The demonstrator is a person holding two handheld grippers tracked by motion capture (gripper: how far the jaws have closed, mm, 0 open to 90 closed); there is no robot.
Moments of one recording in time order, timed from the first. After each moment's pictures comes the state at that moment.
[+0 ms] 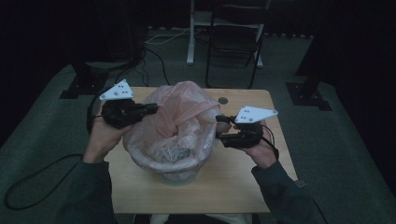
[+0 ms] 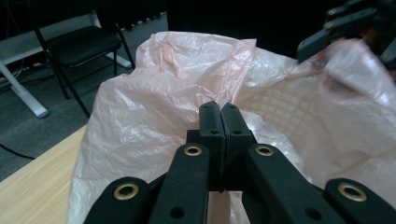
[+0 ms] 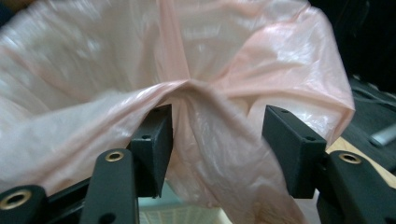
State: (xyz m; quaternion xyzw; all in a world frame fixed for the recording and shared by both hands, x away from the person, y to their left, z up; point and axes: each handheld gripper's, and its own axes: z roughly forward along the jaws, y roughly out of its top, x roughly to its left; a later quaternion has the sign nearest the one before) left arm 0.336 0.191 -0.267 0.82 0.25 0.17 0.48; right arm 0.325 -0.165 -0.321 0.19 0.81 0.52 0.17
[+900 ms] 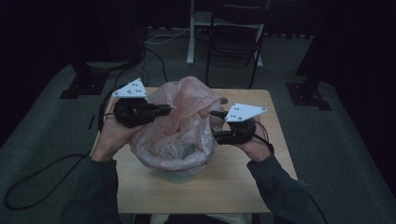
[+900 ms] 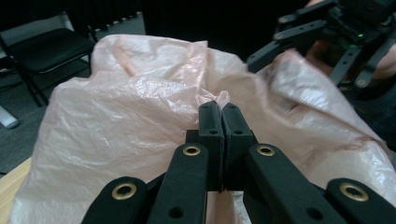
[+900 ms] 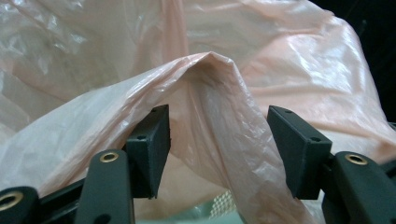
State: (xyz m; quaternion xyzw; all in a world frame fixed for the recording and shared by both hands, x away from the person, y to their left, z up) left arm 0.335 0.162 -0.258 0.83 0.22 0.14 0.49; right arm 0.334 -0.147 -0.316 0.15 0.83 0.50 0.21
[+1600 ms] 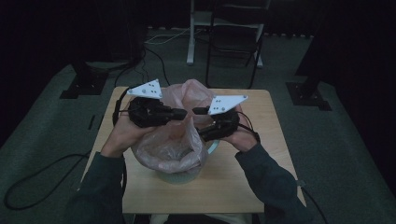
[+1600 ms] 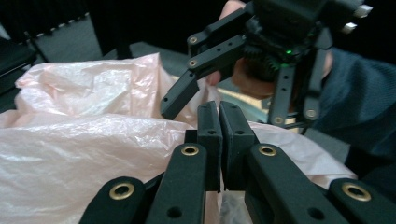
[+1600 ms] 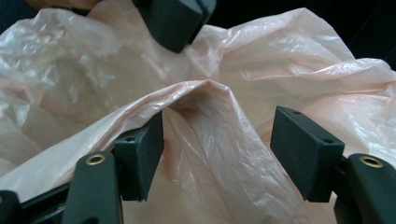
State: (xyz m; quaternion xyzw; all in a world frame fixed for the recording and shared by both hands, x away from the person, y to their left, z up) left arm 0.339 0.136 -0.255 0.85 0.16 0.09 0.49; right arm 0.354 -0.109 -0.305 0.09 0.84 0.51 0.14
